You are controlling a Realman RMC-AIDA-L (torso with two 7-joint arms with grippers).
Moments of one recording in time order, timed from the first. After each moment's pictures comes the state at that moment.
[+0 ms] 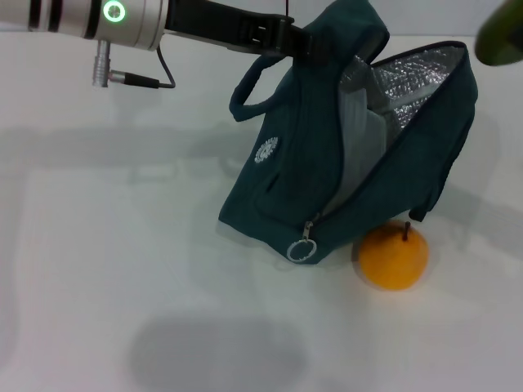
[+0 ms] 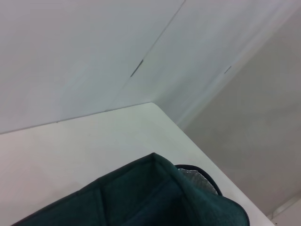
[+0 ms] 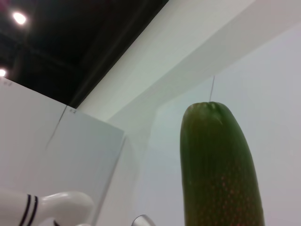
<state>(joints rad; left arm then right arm) -0.75 -2.04 1.02 1.04 1.94 1.50 -2.46 0.52 2.02 -0.69 -0.42 -1.29 -1.96 0.69</state>
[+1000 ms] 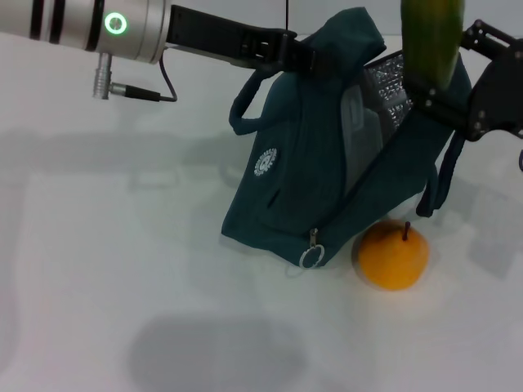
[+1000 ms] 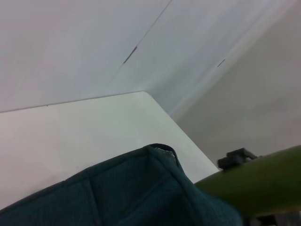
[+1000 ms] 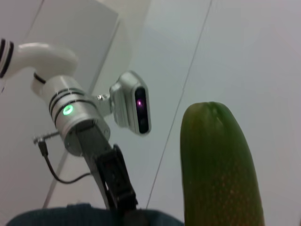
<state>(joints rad) -0.74 -2.05 1.02 1.03 1.94 1.53 -2.47 0.58 2.01 -0.89 -0.35 -1.30 -1.55 0.53</state>
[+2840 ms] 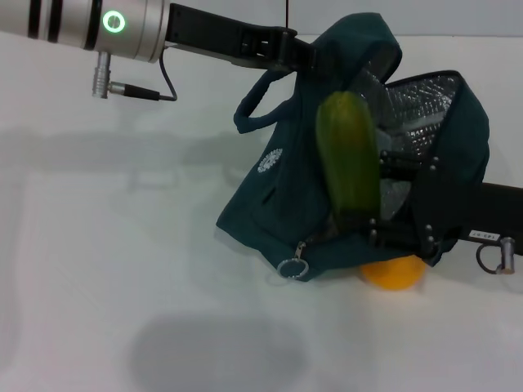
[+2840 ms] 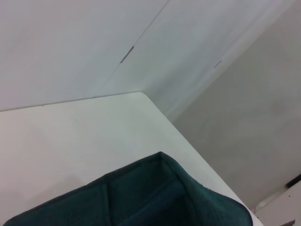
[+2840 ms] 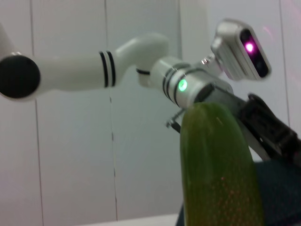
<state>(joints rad) -0.75 -2.05 1.01 1.03 1.94 1.55 -2.48 0.58 2.02 -1.09 -0.35 -1.47 -1.64 0.89</state>
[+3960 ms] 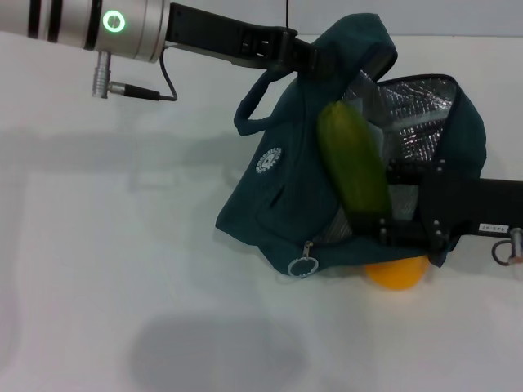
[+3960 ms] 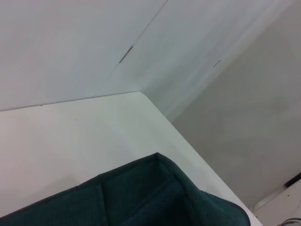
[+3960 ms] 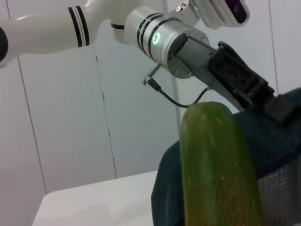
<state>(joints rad) -0.75 -2.05 1.01 1.03 1.94 1.55 -2.48 0.54 2.01 -1.13 -0.51 -1.54 -1.56 1.10</state>
